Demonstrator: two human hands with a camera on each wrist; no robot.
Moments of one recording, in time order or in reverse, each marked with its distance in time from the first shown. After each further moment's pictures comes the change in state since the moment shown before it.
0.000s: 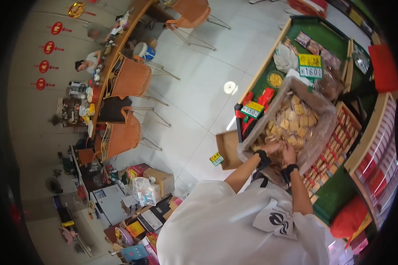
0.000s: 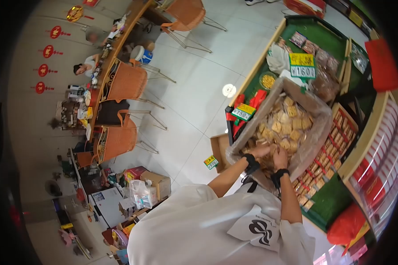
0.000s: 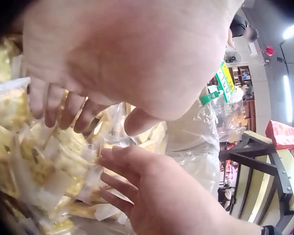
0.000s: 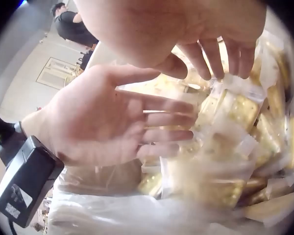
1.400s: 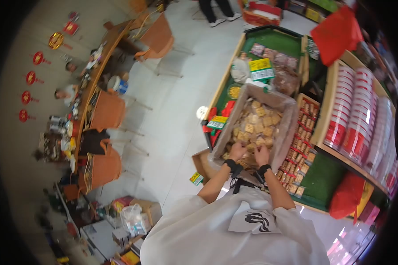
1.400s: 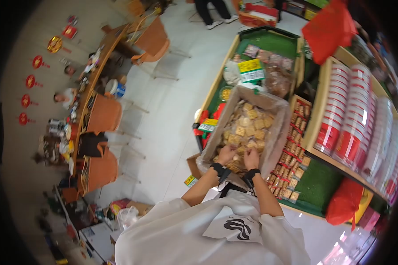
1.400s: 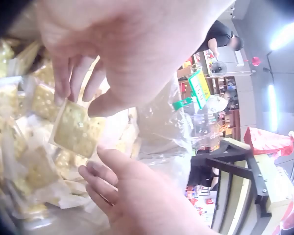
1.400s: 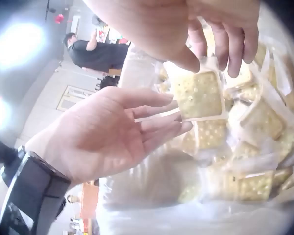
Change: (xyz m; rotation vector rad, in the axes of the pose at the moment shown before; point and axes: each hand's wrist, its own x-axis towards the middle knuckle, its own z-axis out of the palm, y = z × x) left_hand -0.007 -0.021 0.011 0.093 0.500 0.289; right_hand -0.040 -0.036 -0.021 0.117 0.322 -0.015
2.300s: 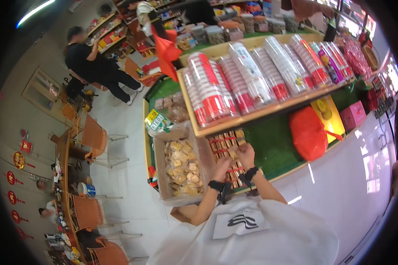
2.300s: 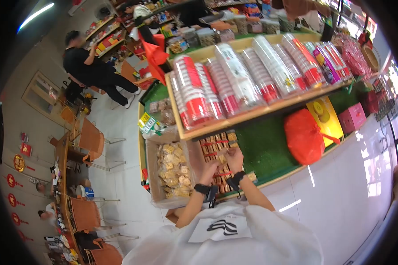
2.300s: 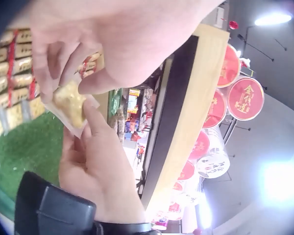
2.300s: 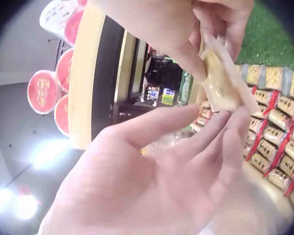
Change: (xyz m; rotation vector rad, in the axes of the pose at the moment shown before) left_hand -0.143 0.229 0.182 -0.448 -0.576 -0.018; right_hand -0.081 0.078 -0.276 0.380 0.732 0.002
